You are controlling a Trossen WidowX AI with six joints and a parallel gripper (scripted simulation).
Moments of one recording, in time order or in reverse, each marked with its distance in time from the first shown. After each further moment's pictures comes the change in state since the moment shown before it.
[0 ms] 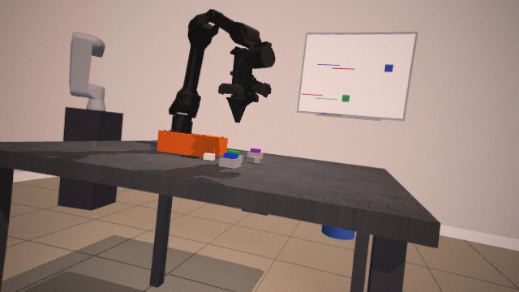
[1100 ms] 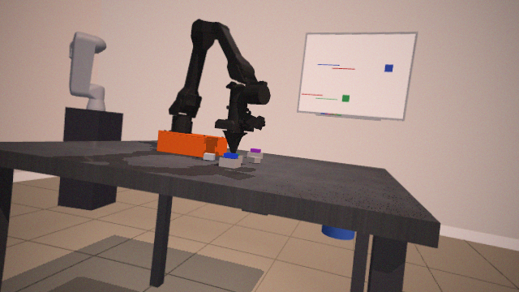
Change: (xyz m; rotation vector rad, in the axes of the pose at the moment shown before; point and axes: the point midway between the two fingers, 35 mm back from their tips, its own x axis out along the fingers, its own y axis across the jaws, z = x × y) arm 0.098 0.040 -0.019 0.008 0.001 -0.002
